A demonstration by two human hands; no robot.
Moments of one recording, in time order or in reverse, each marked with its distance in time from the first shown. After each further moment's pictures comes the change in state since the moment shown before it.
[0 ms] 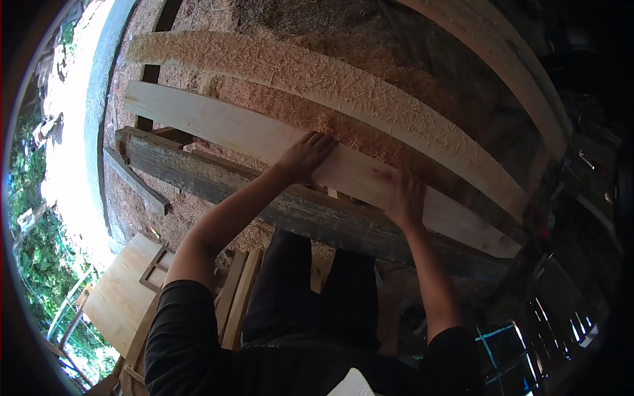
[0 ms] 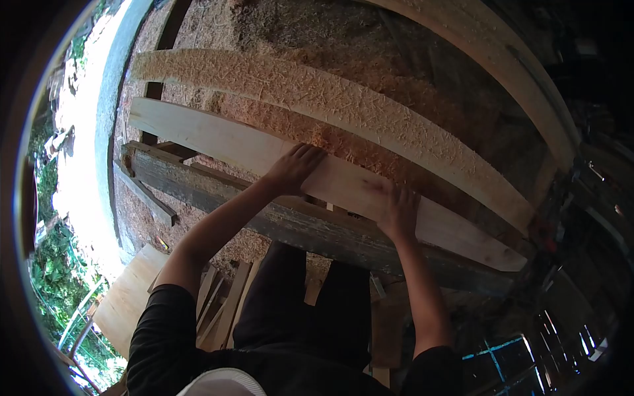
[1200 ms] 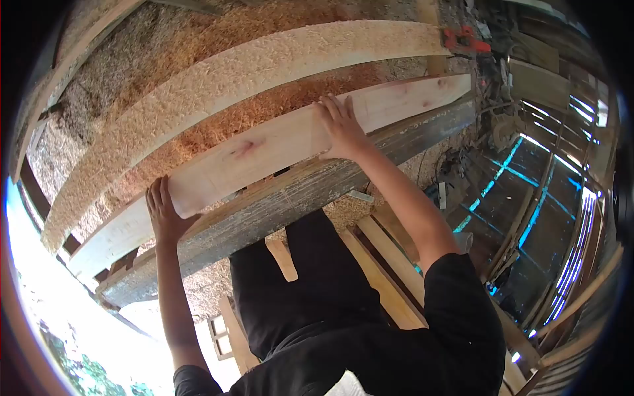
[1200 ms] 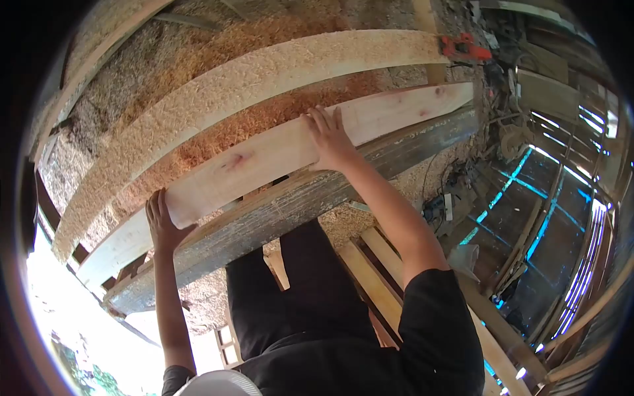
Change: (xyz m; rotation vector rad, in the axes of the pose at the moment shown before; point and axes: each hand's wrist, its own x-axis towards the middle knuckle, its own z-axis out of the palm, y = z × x) left_hand -0.007 0.006 -0.024 0.101 -0.128 -0.194; right_hand -0.086 0.131 -0.002 -0.061 -0.124 0.235
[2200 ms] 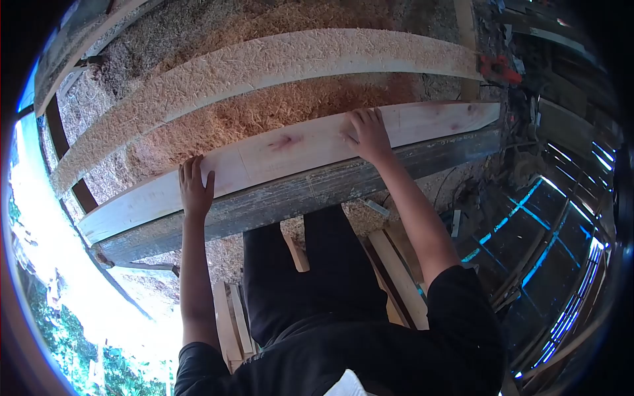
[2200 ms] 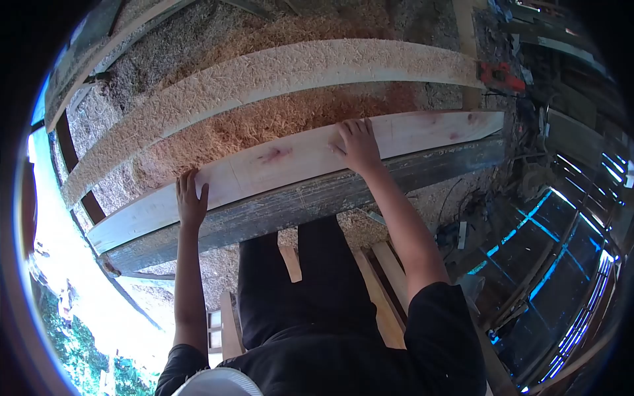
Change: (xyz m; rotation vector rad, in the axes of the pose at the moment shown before) left_hand -0.042 0.009 0.039 -0.115 0.214 -0.122; right_hand -0.002 -0.017 0.025 0.166 0.234 -0.030
